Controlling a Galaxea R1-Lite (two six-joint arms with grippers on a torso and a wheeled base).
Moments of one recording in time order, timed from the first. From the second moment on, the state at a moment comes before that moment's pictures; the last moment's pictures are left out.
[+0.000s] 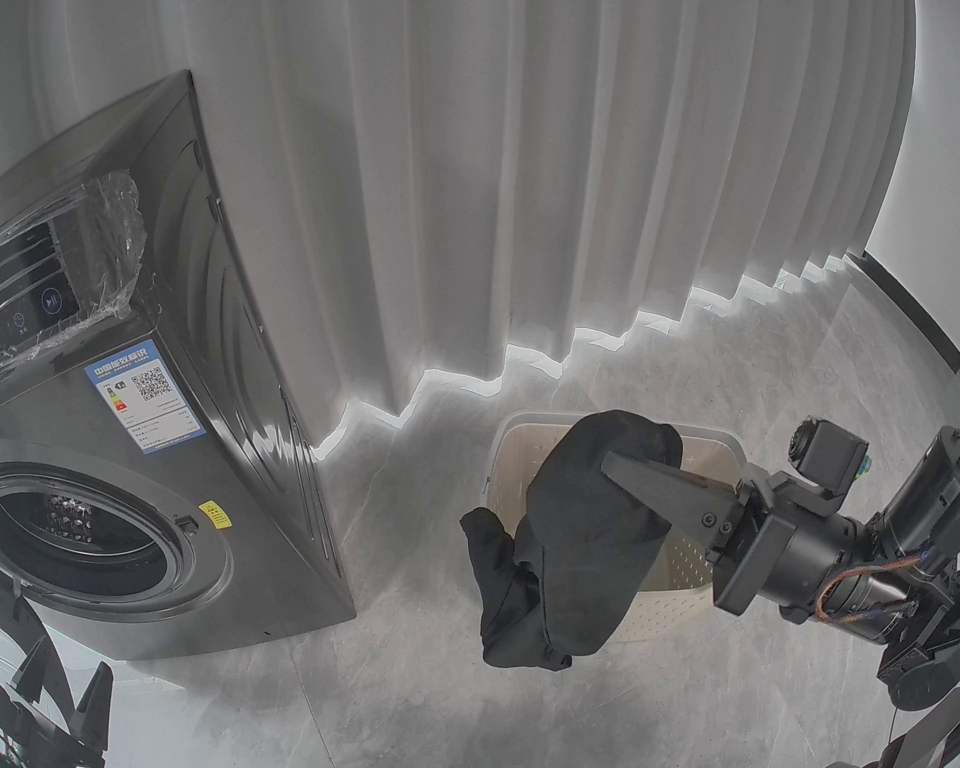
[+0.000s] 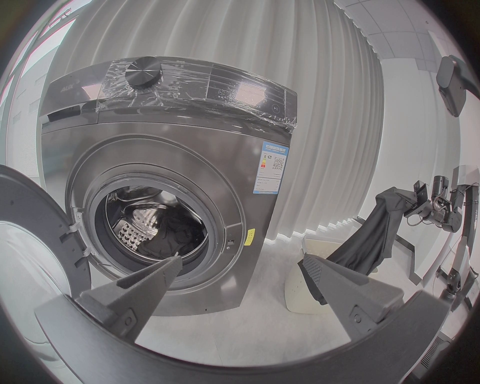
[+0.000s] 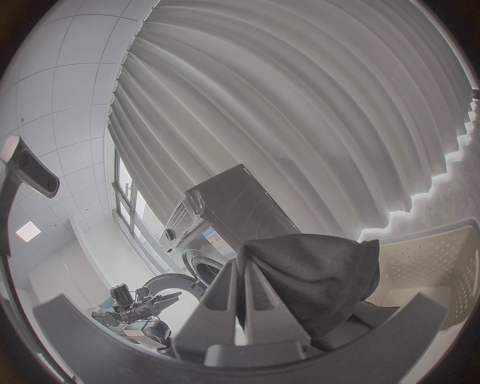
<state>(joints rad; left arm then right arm) -0.22 0.09 -0.02 -0.07 0.21 -0.18 0.79 1.59 -0.36 -1.45 0.23 0.49</state>
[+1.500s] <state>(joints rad) -0.22 0.09 -0.02 -0.07 0.21 -0.17 0.77 1.64 -0.38 -1.45 0.32 0.50</state>
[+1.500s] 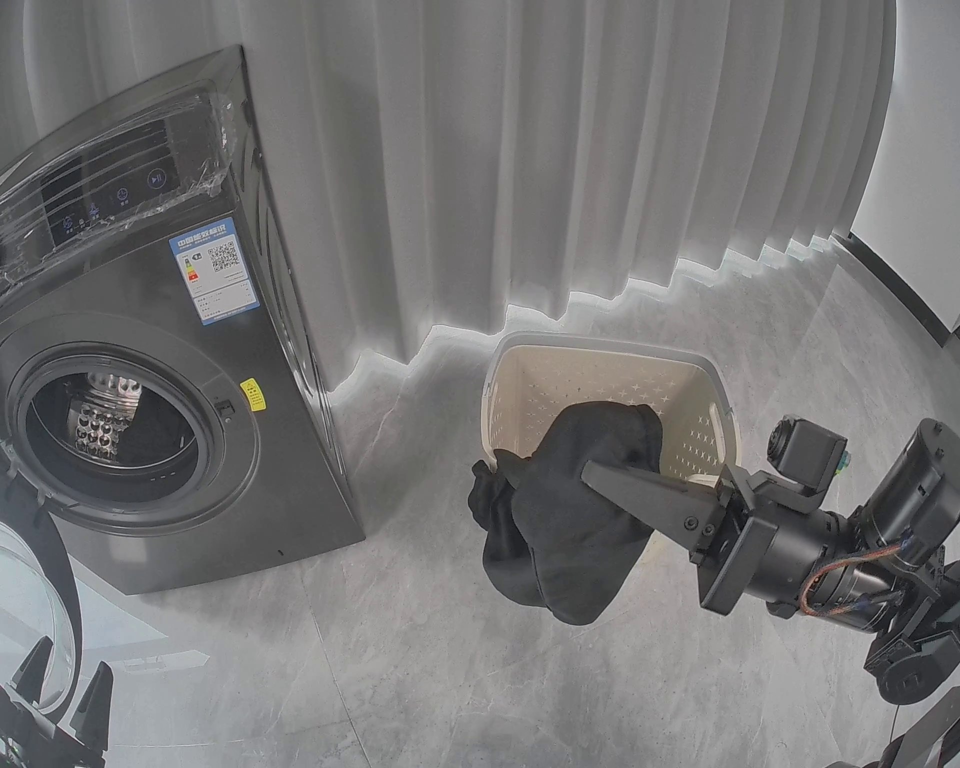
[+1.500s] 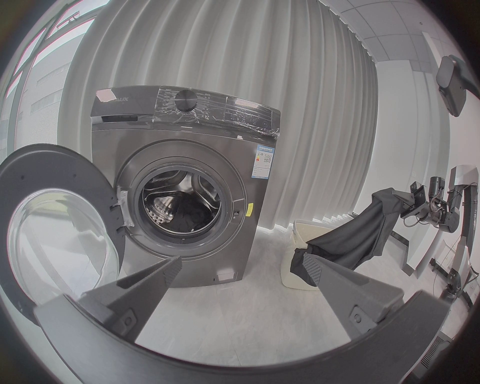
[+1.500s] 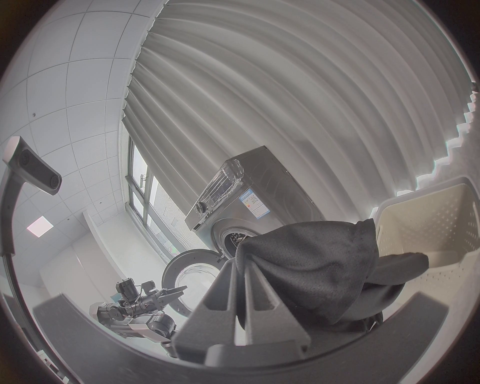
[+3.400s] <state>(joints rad) -0.22 0.09 -0.02 -0.07 0.21 -0.17 0.84 1.71 -0.45 -1.55 0.32 0.47</state>
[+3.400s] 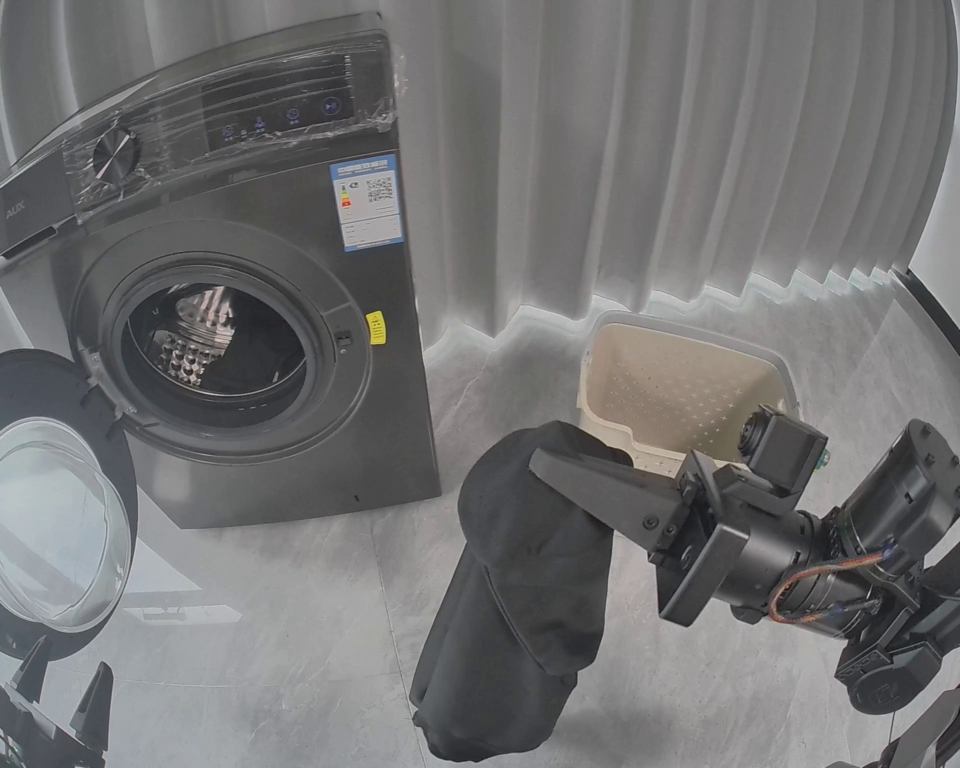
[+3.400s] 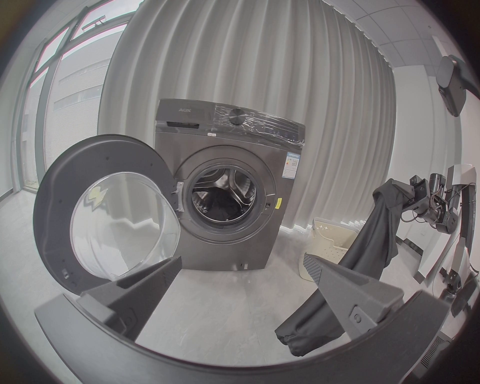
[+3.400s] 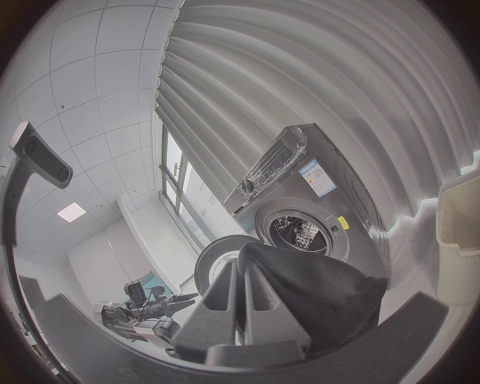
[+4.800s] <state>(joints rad) -0.22 0.09 -0.02 -0.07 0.21 -0.18 0.78 1.85 -0.56 -1.55 0.26 0.40</state>
